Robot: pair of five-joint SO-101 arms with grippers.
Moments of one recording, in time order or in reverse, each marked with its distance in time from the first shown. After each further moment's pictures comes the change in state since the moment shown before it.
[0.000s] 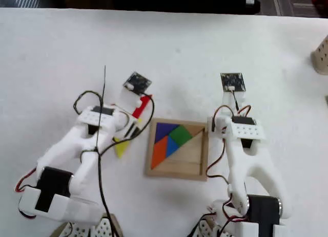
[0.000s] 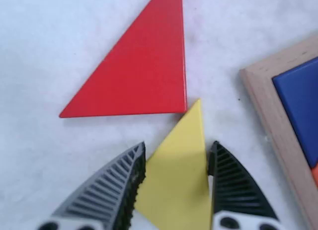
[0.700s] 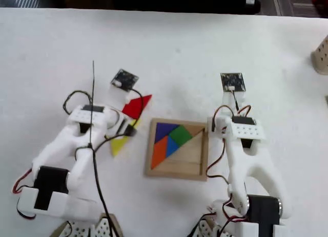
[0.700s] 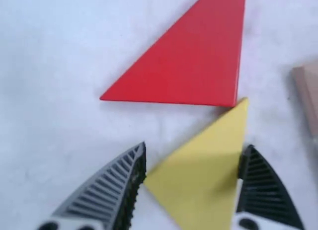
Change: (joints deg) left arm -5.0 -0.1 0.0 0.3 0.2; right arm 0.0 0.0 0.0 0.0 0.0
